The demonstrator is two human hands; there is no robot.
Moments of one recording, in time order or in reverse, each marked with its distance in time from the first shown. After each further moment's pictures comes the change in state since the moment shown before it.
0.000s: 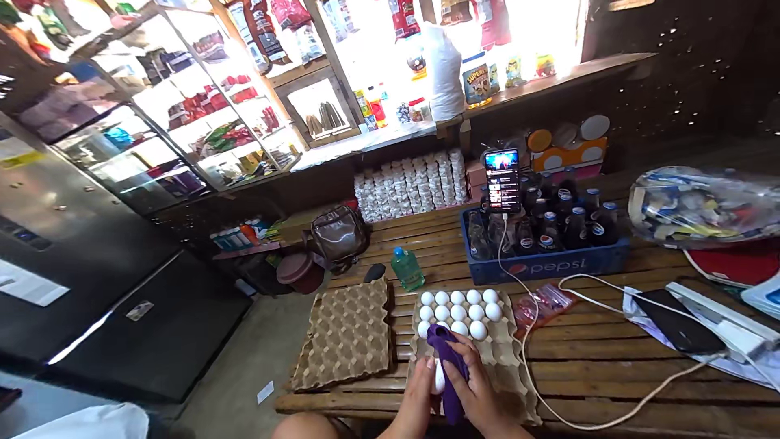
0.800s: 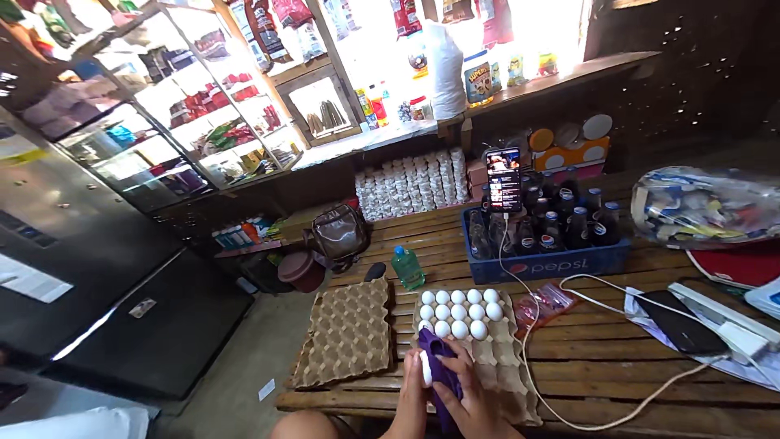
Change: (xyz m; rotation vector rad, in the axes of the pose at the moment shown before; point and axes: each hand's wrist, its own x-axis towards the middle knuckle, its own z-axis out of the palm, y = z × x) left_hand -0.006 0.007 0.008 -0.145 0.151 0.128; right_hand -0.006 -0.004 0.005 -0.029 -0.077 -0.225
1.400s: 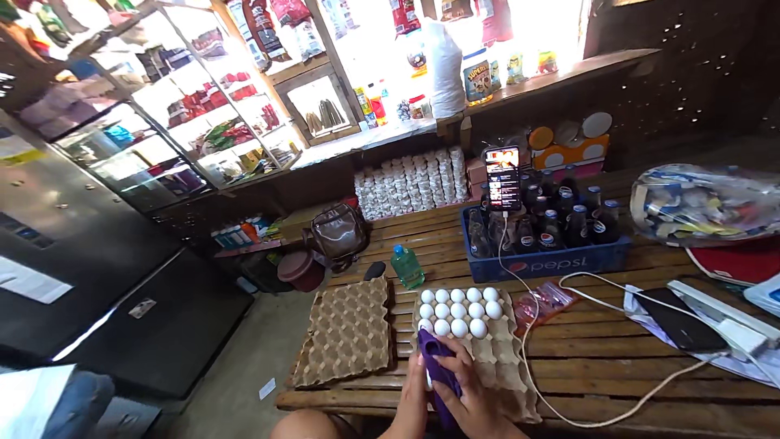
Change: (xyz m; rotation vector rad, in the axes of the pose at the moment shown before) left_hand -0.002 0.001 -0.002 0.063 -0.033 -0.044; right_hand 0.000 0.004 0.001 0.010 -0.019 0.006
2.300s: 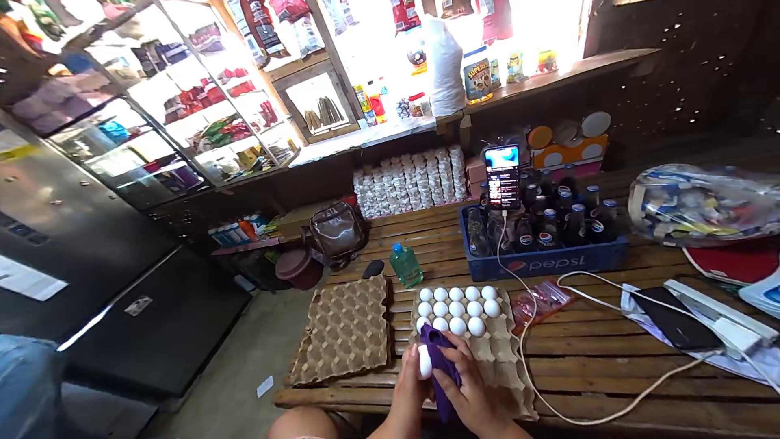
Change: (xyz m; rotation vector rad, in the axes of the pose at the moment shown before) left_hand 0.008 -0.001 -0.002 -0.112 0.038 -0.093; right_hand -0.001 0.003 -0.004 -0.018 0.010 0.115
